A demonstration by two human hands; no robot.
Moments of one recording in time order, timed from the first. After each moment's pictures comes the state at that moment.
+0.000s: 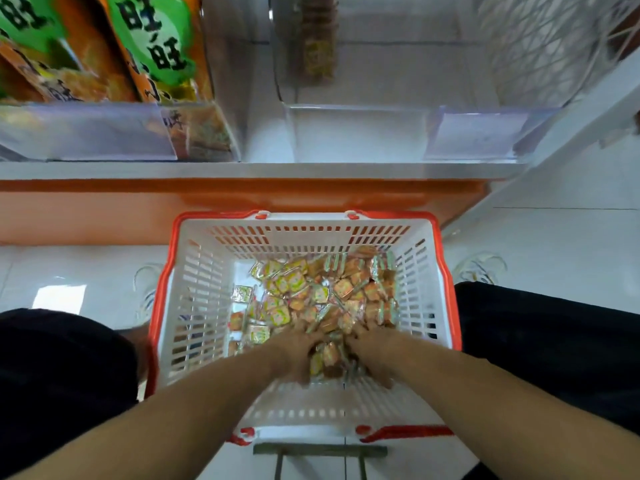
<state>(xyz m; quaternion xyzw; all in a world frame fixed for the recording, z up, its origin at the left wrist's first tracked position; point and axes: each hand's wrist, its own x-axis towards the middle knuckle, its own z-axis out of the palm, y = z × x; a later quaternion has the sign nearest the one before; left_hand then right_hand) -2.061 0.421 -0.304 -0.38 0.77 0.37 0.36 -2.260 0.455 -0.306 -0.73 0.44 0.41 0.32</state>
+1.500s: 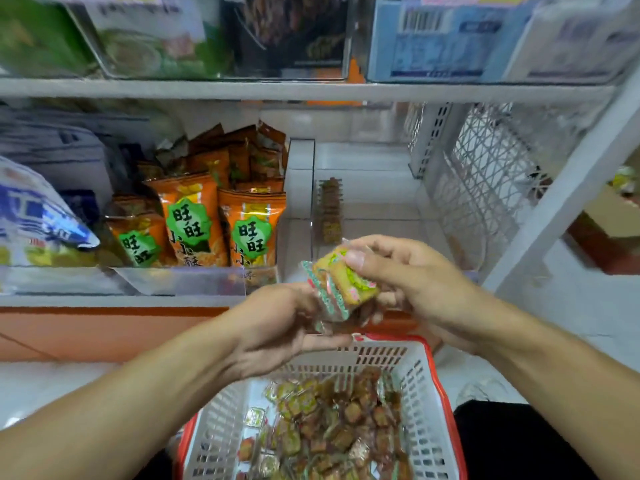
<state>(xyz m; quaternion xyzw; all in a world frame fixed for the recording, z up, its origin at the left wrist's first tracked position) -2.066 0.321 0.027 -0.37 0.29 0.85 -0.22 -2.255 0.351 0.068 -0.50 0.44 -0.40 0.63</state>
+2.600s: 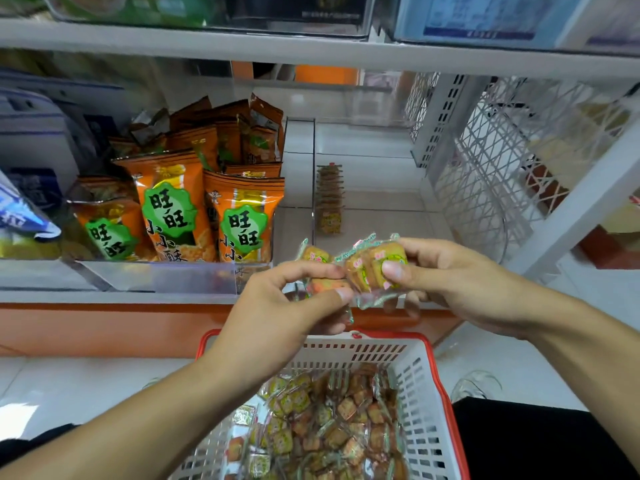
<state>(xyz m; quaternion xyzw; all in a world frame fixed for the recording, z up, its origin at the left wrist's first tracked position) -2.064 0.329 0.026 -0.45 0.46 0.67 -0.38 -2.294 0.327 0.046 -0.58 0.47 -0.29 0.60</state>
